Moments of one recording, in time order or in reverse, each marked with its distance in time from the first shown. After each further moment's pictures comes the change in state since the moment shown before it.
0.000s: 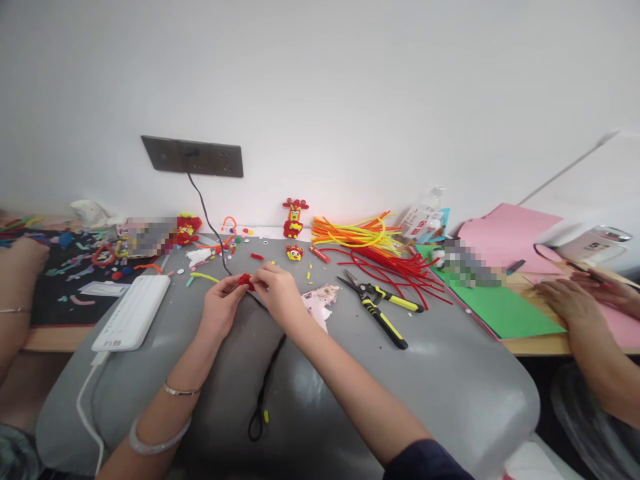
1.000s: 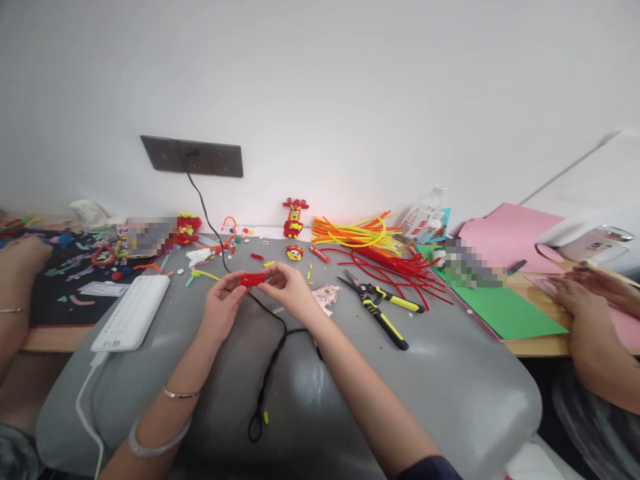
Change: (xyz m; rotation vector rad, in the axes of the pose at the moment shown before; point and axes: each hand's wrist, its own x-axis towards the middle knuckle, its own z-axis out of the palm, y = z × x) left_hand -0.004 0.003 0.001 0.005 -0.130 0.082; right_hand -0.001 0.009 -0.021 0.402 -0.089 0.339
